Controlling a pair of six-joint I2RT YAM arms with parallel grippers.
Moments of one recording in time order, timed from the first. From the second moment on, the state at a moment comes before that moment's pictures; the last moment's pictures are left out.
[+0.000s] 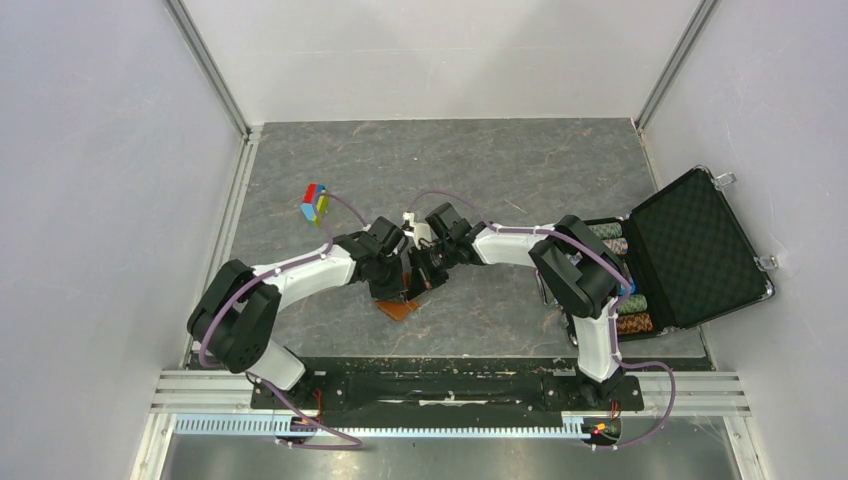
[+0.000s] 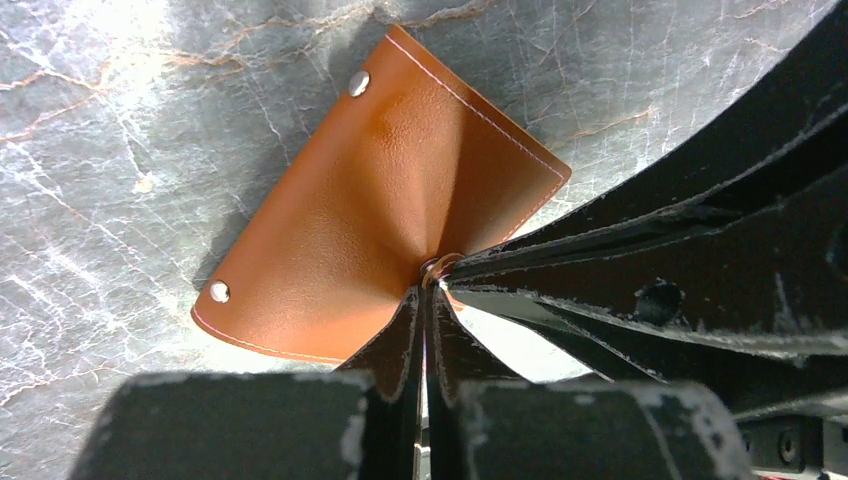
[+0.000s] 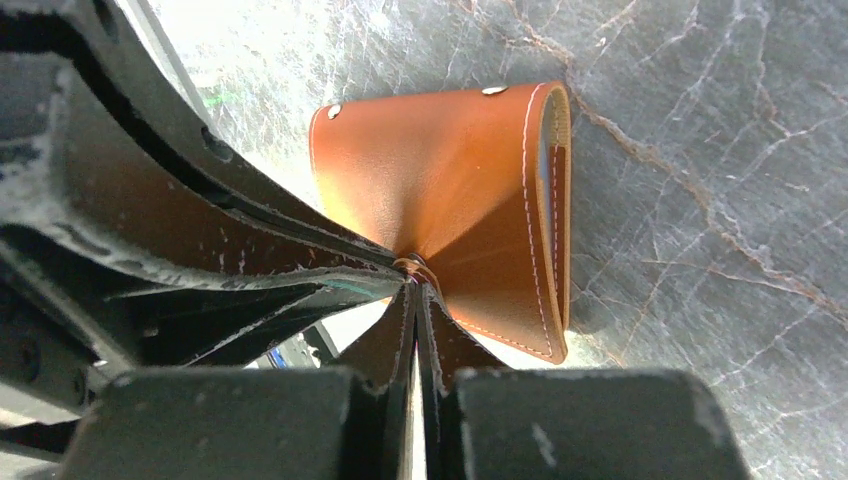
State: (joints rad) left arm -0.65 1.54 0.83 -0.52 0.09 -0.77; right arm 0.76 2.01 1.18 -0.15 -0.68 0.38
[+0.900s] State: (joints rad) left arm -0.56 1.28 0.82 -0.53 0.04 -0.77; right arm 0.78 2.02 1.22 -0.17 -0.65 0.35
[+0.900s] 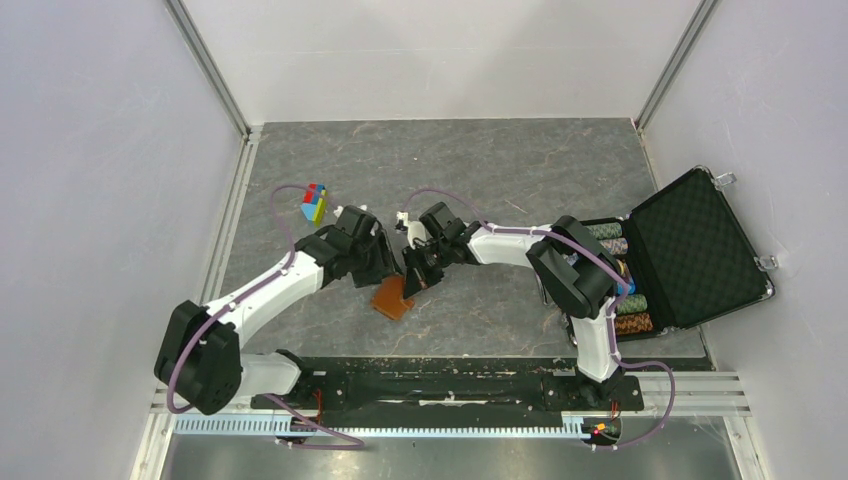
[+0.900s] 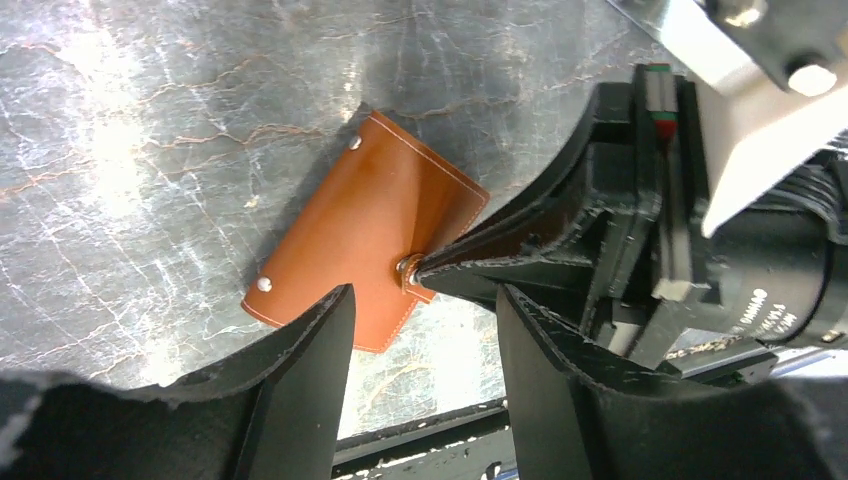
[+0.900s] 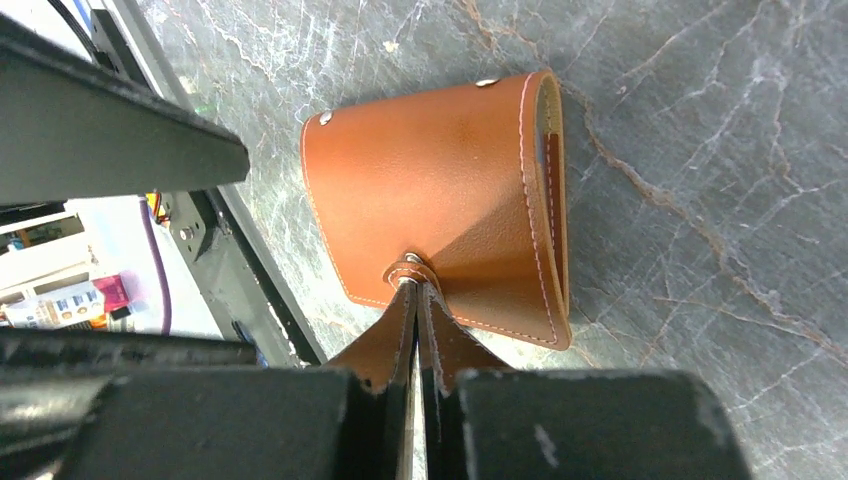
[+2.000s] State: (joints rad) left arm -0.25 1.28 0.69 -0.15 0.34 -0.80; right arm 0.63 1.81 1.21 -0.22 -0.36 0.34
